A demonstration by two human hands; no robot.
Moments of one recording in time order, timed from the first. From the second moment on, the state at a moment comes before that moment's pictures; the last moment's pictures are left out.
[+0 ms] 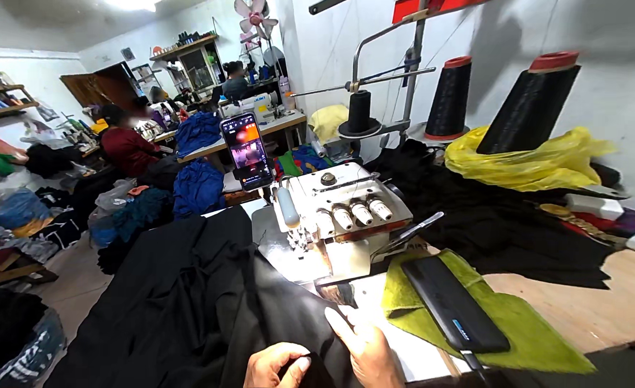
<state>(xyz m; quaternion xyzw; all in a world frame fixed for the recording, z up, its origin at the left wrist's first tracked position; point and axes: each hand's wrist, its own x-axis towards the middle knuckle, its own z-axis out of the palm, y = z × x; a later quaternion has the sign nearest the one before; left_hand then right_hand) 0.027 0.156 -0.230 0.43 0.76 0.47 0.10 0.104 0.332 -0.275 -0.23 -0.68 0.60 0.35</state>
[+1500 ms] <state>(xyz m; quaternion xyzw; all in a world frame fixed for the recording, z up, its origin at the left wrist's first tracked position) -0.203 0.288 -0.036 0.23 0.77 0.59 0.01 0.070 0.339 -0.260 -0.20 -0.79 0.56 0.18</state>
